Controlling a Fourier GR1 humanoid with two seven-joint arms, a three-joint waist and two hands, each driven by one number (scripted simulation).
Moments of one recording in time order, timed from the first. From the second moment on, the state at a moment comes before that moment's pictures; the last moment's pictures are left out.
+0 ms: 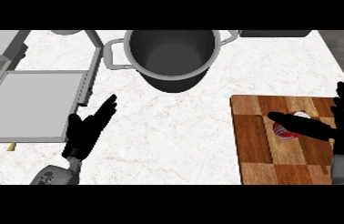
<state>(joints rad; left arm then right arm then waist) -0.11 0.31 -0.28 -1.37 0.23 0.02 0.12 -0.09 -0.35 0.02 -1.89 0.41 -0.42 1.04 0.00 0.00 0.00</state>
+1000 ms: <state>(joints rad) -0.08 0.24 -0.20 -1.36 0.13 -0.04 0.11 0.14 -0.21 -0.11 -1.82 0.25 -0.38 0.61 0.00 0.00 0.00</state>
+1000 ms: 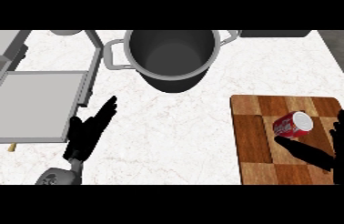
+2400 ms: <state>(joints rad) -0.08 0.19 -0.12 -1.39 0.07 -0.11 0.15 0.02 -0.05 -0.25 -1.35 -0.01 -0.34 -0.08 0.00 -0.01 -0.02</state>
